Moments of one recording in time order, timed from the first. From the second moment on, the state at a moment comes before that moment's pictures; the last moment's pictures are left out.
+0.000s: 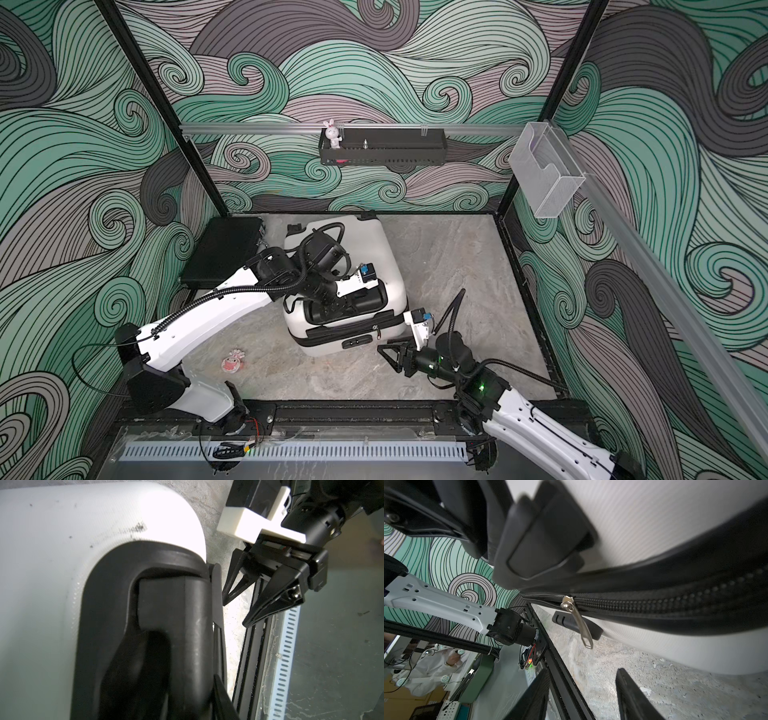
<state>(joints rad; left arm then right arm) -0.86 1.51 1.59 -1.11 0.27 0.34 0.82 0.44 0.16 -0.02 -0.30 0.71</state>
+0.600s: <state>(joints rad) -0.86 1.51 1.59 -1.09 0.30 0.32 0.77 0.56 0.12 0.21 -0.29 0.76</state>
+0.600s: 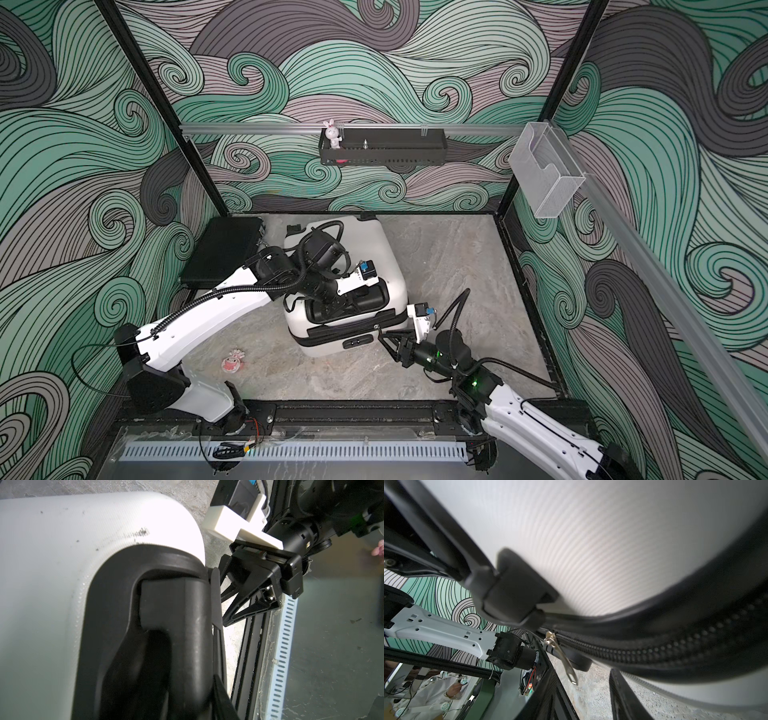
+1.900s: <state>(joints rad) -0.85 1.50 1.59 -1.07 0.29 0.31 0.78 0.57 0.27 -0.04 -0.28 0.60</state>
